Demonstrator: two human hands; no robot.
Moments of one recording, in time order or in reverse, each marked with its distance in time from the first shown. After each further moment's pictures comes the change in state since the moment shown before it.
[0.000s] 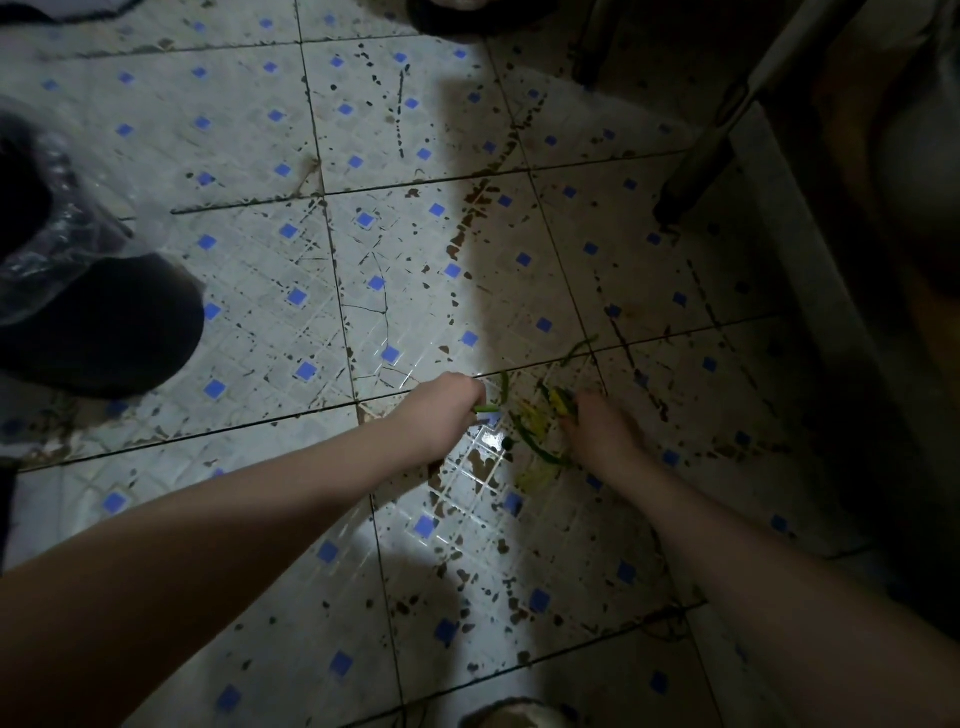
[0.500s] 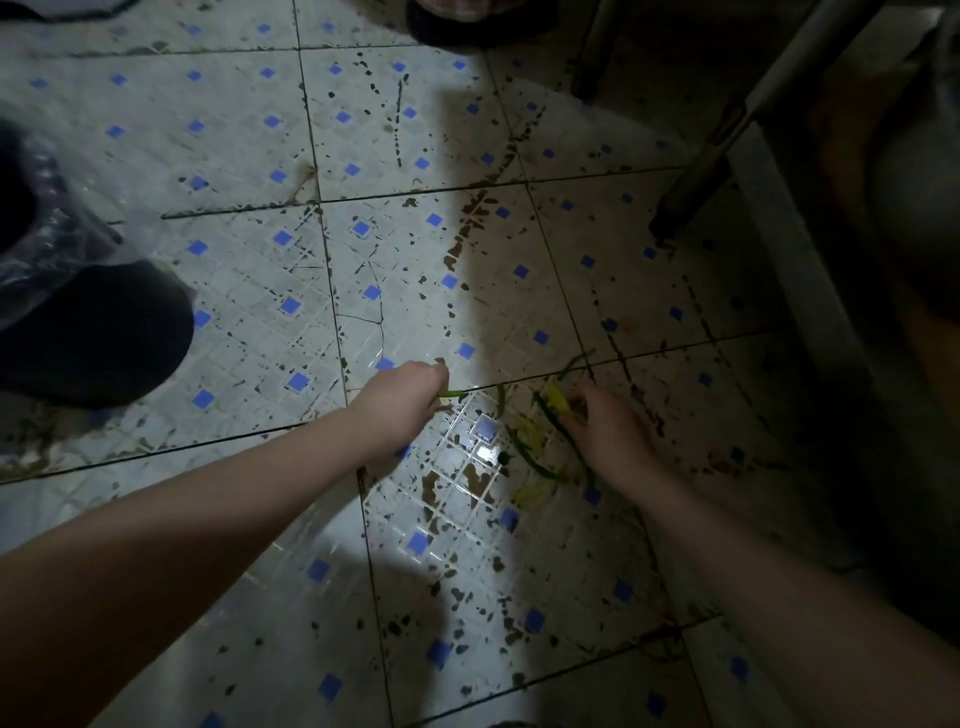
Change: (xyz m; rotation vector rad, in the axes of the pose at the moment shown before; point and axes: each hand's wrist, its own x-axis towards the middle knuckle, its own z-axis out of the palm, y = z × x) left_hand 0.002 -0.032 -0.018 0.079 0.053 -0.039; right_hand 0.001 -0.002 -0.018 0.170 0.086 -0.049
